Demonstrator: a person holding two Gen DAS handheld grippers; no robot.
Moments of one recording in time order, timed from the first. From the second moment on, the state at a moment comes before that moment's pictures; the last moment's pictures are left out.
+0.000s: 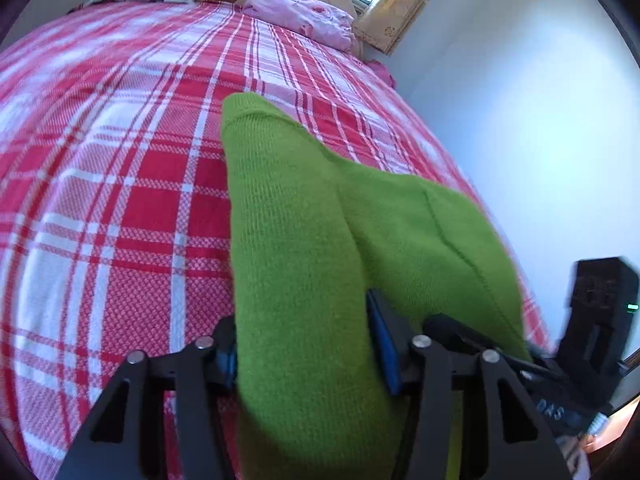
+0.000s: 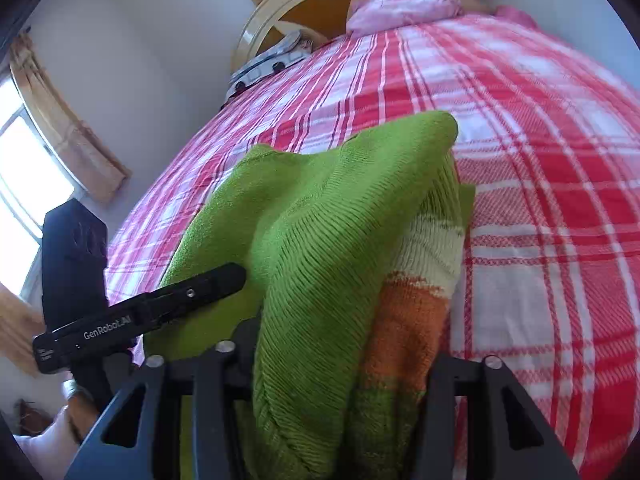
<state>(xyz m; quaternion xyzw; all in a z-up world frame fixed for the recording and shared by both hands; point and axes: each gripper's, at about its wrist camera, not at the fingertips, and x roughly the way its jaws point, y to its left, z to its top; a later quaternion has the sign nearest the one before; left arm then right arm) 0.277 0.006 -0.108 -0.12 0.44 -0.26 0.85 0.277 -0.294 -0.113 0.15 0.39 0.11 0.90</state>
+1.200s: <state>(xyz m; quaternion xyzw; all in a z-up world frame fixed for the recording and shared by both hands) 0.139 -0.007 -0.064 0.05 0.42 -0.21 0.88 0.118 -0.245 -0.091 0.16 0.37 0.07 0.91</state>
